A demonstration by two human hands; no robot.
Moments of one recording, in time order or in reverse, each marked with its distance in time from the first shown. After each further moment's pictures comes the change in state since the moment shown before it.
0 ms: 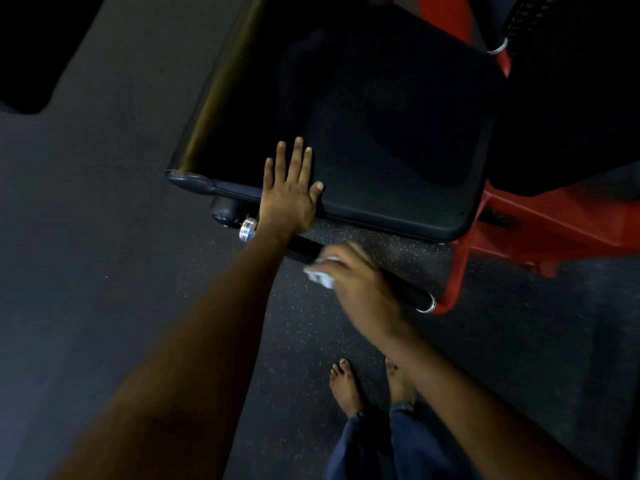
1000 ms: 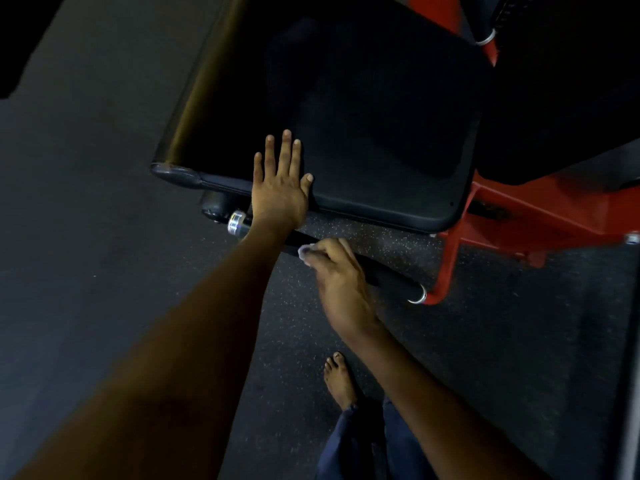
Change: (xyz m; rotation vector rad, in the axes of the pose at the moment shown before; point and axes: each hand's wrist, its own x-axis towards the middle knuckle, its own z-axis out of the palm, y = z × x) left_hand -0.009 0.012 0.000 0.013 0.042 -0.076; right_hand -0.010 -0.008 0.027 -0.011 0.134 0.130
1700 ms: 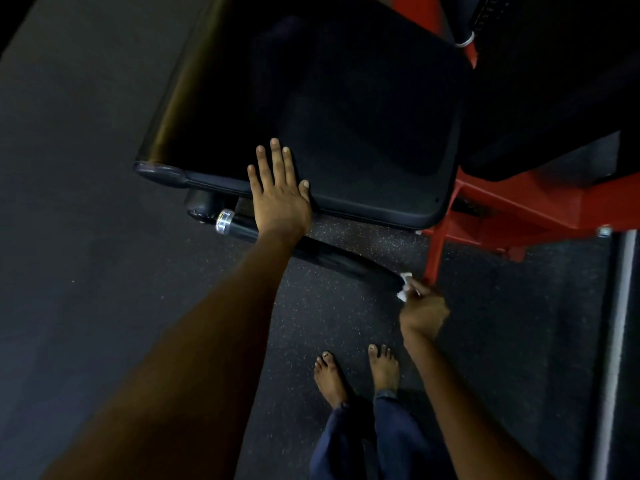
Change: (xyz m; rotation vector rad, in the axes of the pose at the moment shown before) left_hand -0.016 0.022 0.005 -0.018 0.005 -0.093; right_hand -0.046 0.074 -0.033 0.284 0.487 1.180
